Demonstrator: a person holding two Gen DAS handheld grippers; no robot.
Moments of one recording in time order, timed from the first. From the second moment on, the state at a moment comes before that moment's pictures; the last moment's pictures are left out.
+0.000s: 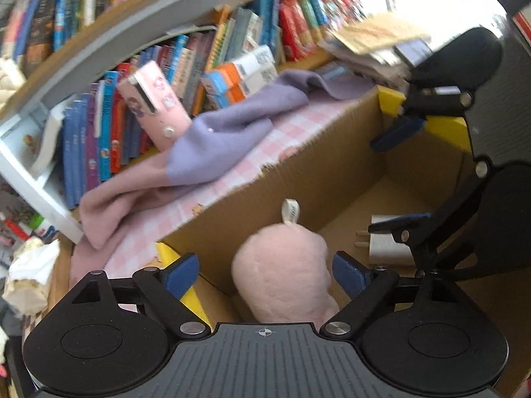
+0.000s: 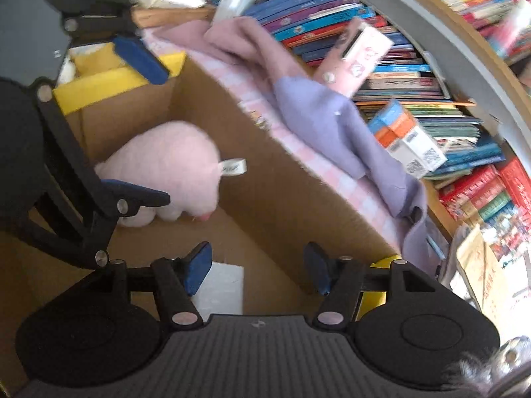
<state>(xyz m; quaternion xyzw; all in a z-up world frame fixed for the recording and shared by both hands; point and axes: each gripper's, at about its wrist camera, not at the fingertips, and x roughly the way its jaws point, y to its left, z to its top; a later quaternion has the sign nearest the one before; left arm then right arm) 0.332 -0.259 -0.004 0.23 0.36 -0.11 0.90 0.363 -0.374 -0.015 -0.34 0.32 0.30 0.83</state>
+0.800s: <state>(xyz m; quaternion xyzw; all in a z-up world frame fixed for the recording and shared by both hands) 0.216 -0.208 0.064 0.07 0.25 -0.10 0.96 0.242 -0.387 0.076 -0.16 0.23 0.16 0.95</state>
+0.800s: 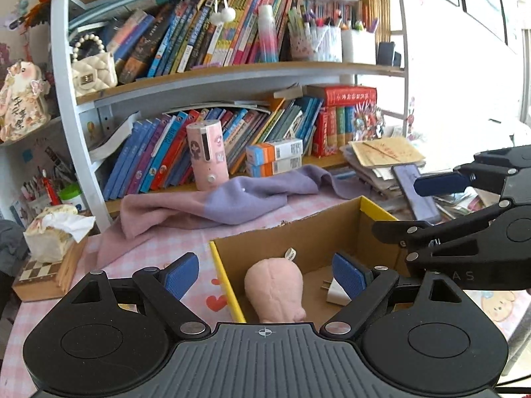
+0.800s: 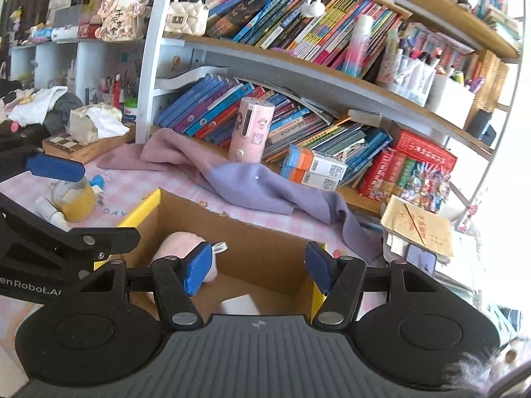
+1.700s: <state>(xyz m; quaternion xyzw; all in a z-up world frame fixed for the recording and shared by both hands) 0.050 -0.078 0.031 0.01 0.27 -0.08 0.96 0.061 -0.300 0.041 -0.11 0.24 0.03 0.96</state>
